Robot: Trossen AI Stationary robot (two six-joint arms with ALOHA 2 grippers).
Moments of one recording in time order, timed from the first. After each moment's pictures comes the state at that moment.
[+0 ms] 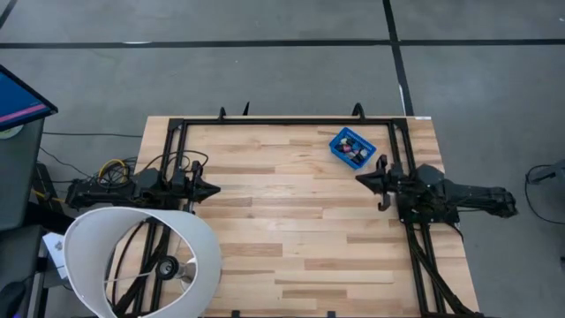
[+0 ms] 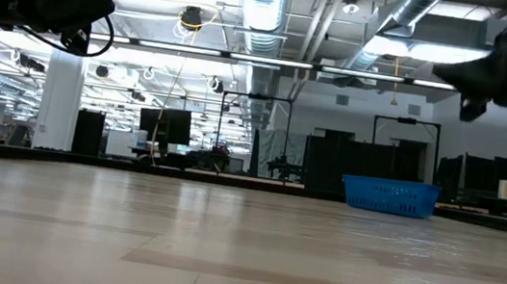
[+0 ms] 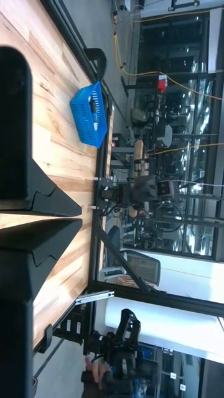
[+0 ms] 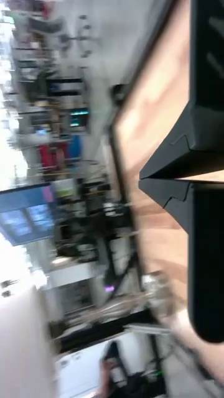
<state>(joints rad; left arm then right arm) -0.01 0.00 0.01 0.10 -0.02 -0.09 -0.10 0.00 0.01 0.10 0.05 0.17</state>
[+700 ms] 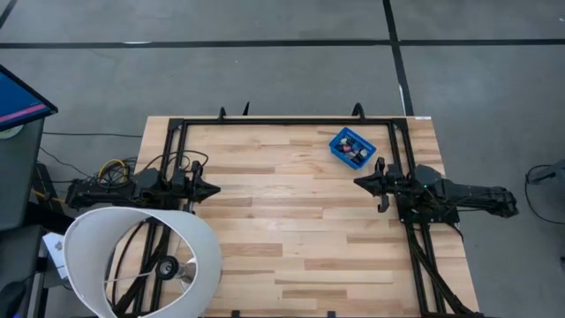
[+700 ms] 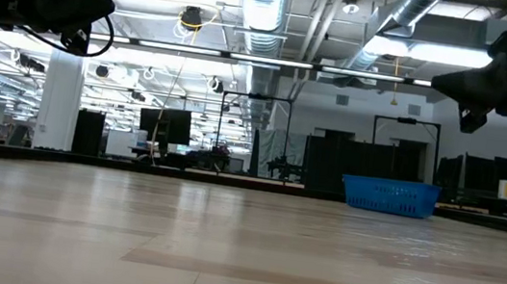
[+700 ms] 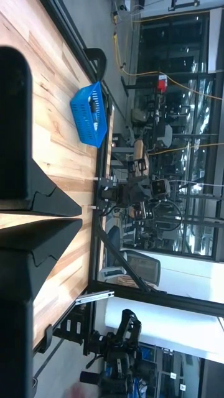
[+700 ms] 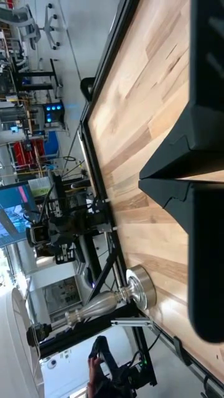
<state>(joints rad) -0.01 0.00 0.01 0.10 -0.02 -0.09 -0.10 0.02 0.01 0.02 0.02 0.24</state>
